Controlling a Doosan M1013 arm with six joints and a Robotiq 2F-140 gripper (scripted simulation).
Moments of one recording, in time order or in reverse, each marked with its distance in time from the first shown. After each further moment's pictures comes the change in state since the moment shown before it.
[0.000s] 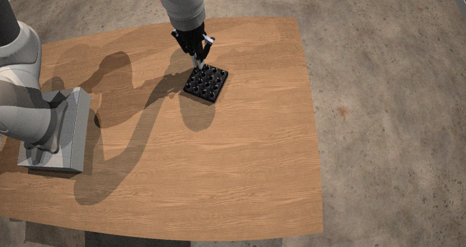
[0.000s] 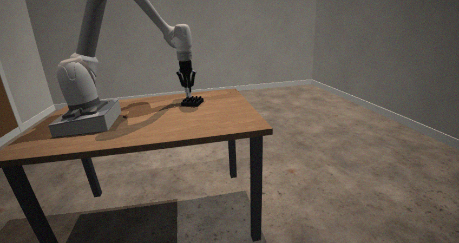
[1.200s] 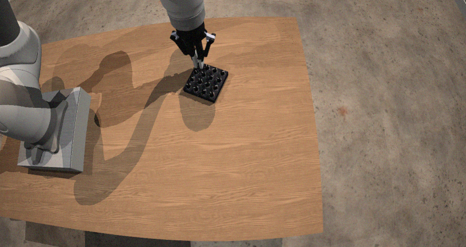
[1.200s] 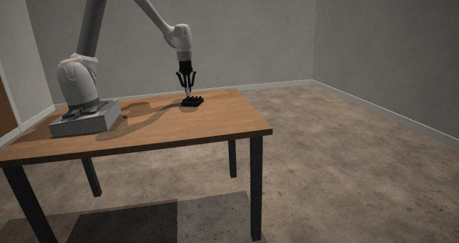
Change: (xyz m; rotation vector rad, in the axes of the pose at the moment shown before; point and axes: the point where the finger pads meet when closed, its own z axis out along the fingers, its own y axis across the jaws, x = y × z) arm 0.000 0.000 0.000 -0.001 -0.001 -0.235
